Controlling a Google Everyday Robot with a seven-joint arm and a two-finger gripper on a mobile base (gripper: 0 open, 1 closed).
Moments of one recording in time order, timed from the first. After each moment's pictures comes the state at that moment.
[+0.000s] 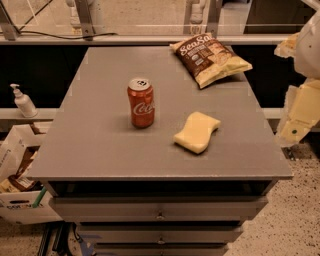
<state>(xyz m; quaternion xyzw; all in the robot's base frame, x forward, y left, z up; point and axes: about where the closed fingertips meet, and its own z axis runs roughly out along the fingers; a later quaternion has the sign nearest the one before) 0.438 -0.214 0.984 -0.60 0.78 -0.04 0.17</state>
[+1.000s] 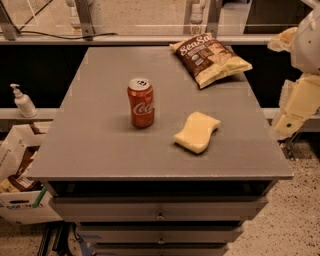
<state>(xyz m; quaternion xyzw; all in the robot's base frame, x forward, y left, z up) 0.453 -0.207 0.987 -0.62 0.76 -0.03 0.21</state>
